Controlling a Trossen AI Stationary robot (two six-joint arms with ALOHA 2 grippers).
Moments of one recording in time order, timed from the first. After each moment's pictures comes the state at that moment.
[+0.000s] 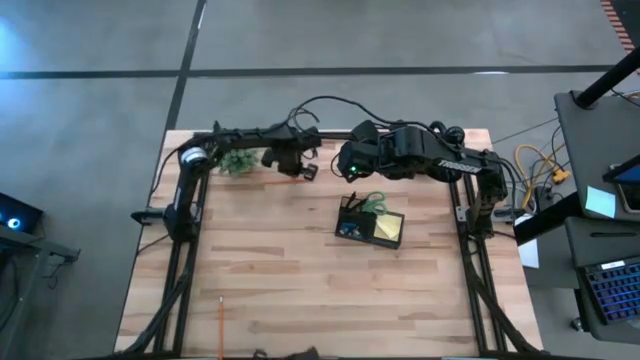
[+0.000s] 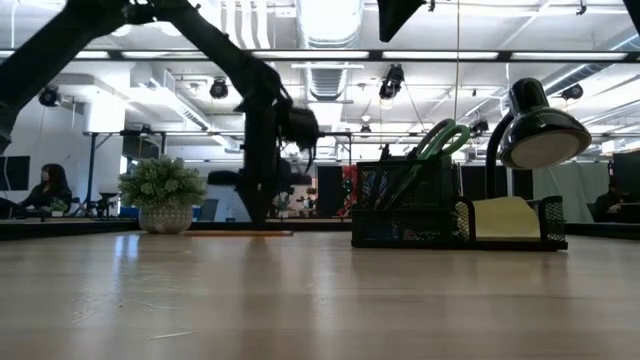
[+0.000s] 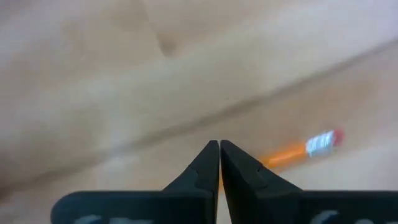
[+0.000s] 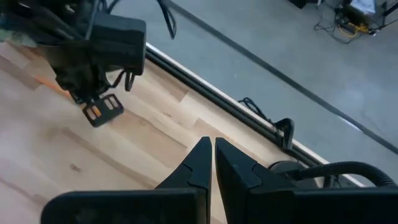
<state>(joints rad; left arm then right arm) 0.55 2.05 1.52 -0.94 -0.07 -0.68 -0.03 1.86 2.21 -1.57 0.73 0.76</state>
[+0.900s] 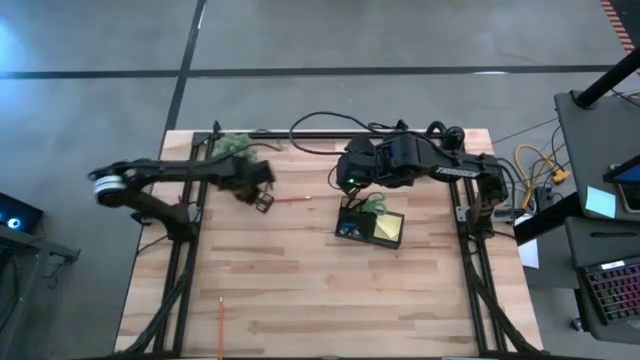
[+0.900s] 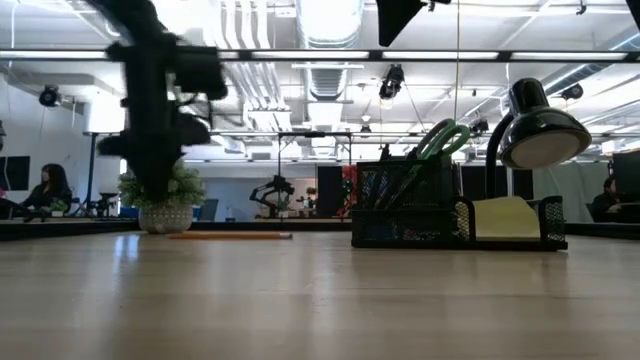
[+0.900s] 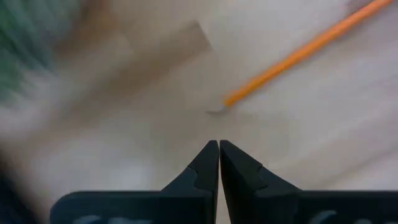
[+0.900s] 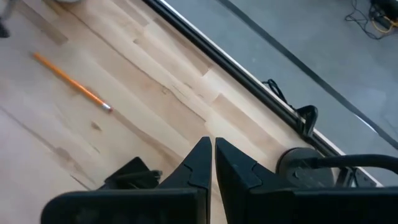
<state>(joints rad) 0.35 1.34 0.83 -0.89 -0.14 -0.68 0.01 1.86 2.17 -1.57 0.63 0.73</state>
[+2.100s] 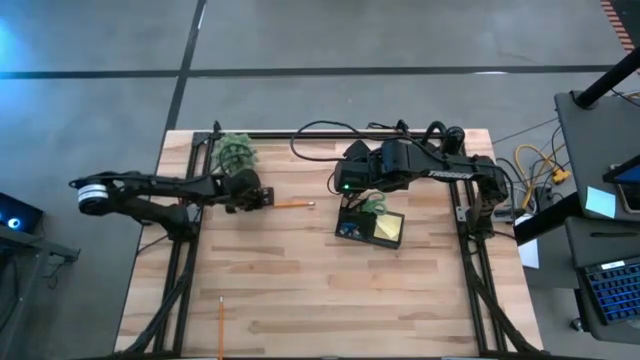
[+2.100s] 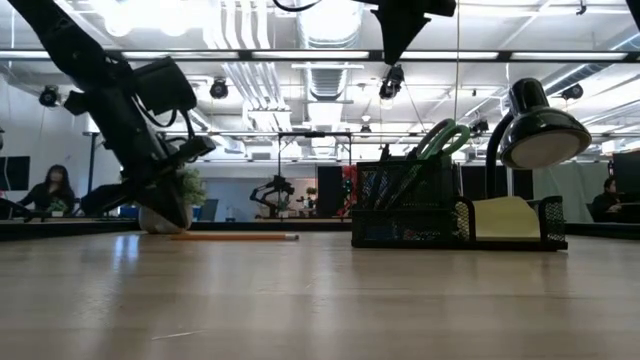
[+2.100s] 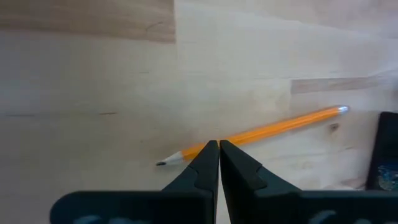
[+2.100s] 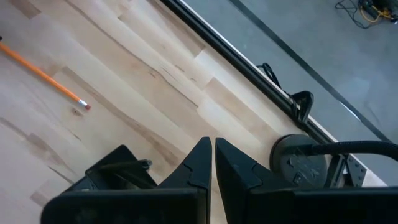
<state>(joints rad) 0.37 1.19 0.41 -0.17 -0.01 -1.22 0.01 1.86 2.06 -1.56 0.62 0.76</state>
